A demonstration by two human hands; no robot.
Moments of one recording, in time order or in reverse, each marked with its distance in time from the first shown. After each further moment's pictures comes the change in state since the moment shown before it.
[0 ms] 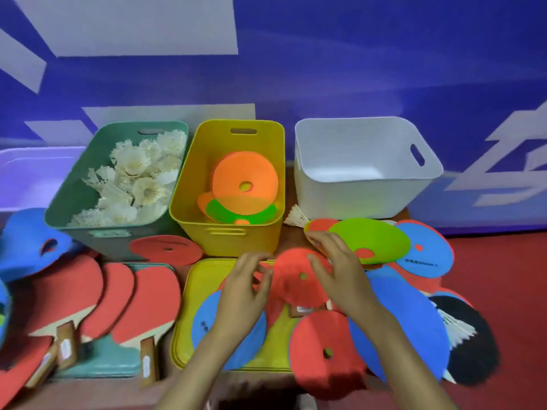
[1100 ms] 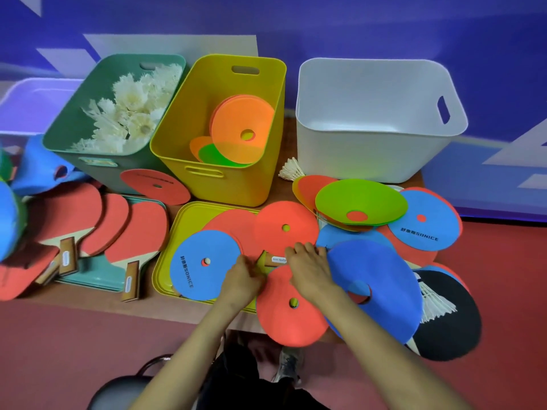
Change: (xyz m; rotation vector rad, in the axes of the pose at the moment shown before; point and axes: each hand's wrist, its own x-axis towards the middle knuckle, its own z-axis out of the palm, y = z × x) left_hand -0.062 -0.019 0.100 0.142 -0.165 -0.869; right_hand -0.059 0.080 0.039 -0.653 -0.643 -0.004
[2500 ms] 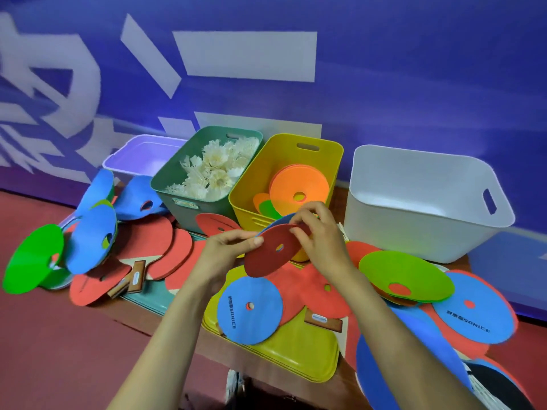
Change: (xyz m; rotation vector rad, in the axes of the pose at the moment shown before) left_hand -0.030 0.058 -0.177 -0.836 0.069 0.299; right_hand 0.064 -0.055 -0.141 0.601 0.718 -0.415
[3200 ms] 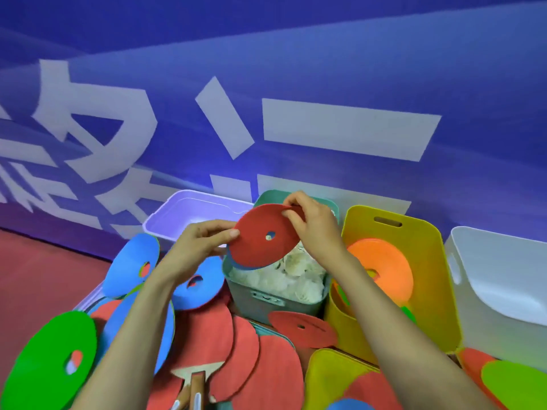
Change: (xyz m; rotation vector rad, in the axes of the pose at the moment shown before) left_hand 0.177 0.116 -0.263 0.161 -0.096 0.223; right_hand 0.250 -0.117 0.166 -0.009 -0.029 0.053
